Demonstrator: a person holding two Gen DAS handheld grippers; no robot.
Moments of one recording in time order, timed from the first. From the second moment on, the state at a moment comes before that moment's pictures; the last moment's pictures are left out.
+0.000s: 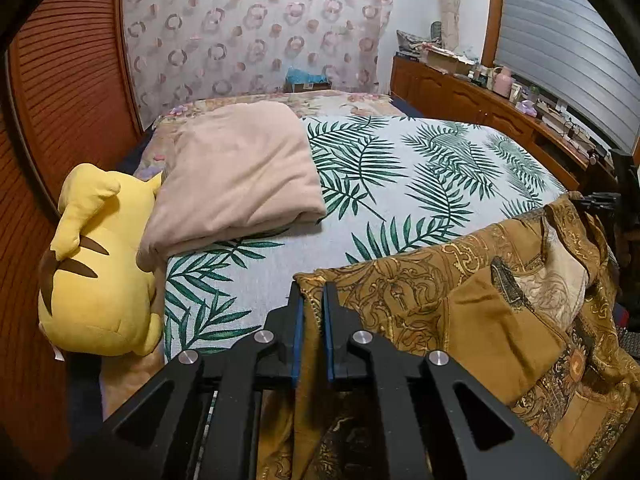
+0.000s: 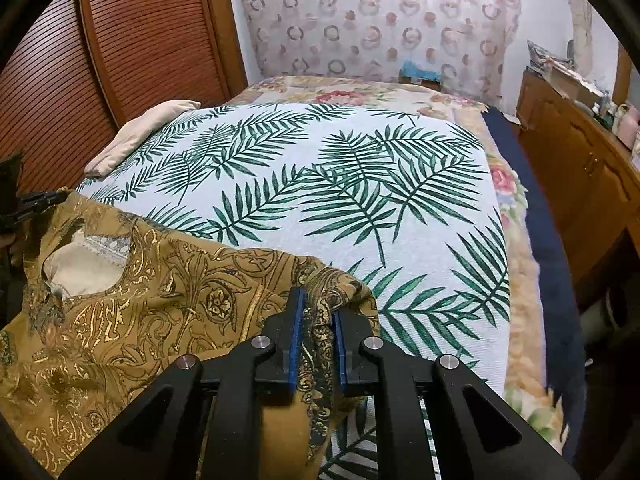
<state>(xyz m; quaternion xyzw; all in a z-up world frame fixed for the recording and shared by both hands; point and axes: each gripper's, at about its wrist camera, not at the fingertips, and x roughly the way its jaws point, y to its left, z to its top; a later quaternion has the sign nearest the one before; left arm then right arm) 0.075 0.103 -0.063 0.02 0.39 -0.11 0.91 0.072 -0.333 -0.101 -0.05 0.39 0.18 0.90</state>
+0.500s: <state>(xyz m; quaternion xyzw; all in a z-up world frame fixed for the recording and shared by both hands) 0.069 0.100 -0.064 0.01 0.38 -0.11 0.92 0.087 -0.337 -0.113 -0.02 0.40 0.20 0.89</state>
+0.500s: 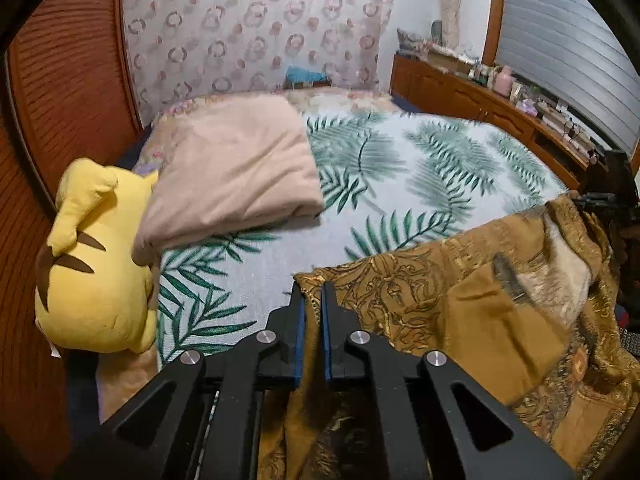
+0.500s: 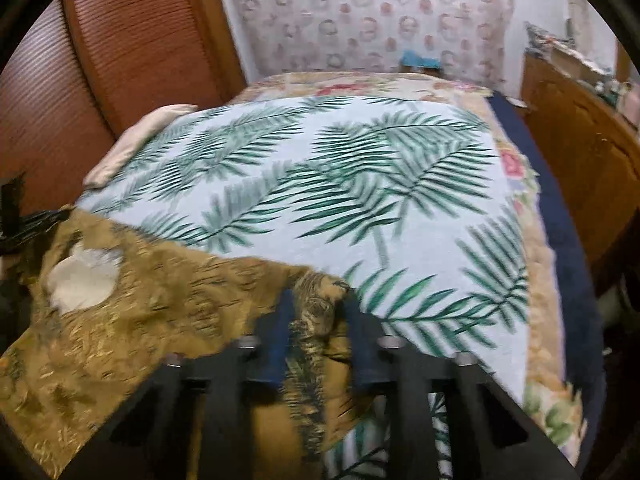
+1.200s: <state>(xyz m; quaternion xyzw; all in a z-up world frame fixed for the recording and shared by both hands) -0.034 0.071 0.184 0.03 0.10 -0.14 0.98 -0.054 -0.329 0.133 -0.03 0.12 0.26 0.96</state>
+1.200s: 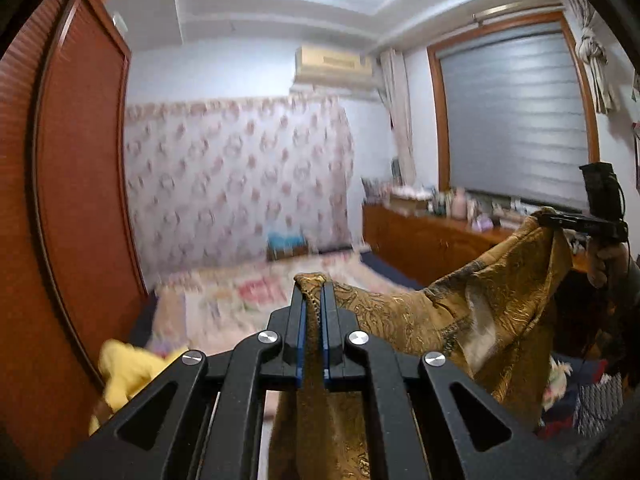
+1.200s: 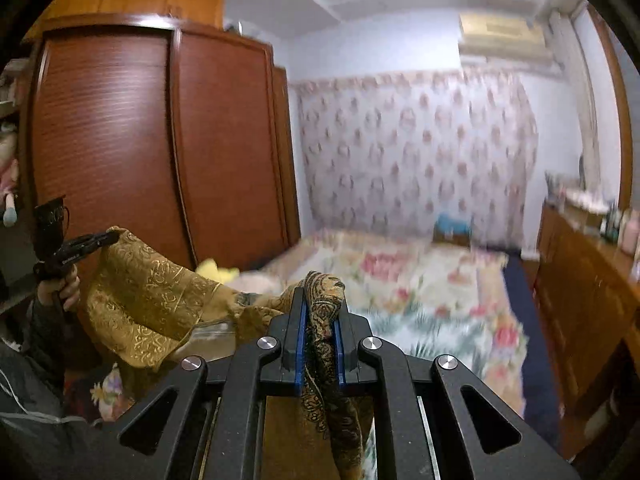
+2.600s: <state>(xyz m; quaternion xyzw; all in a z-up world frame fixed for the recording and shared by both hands) 0.243 0.059 0.038 0.05 0.29 -0.04 0.95 0.234 -0.219 0.052 -0.05 0.34 0.07 0.94</state>
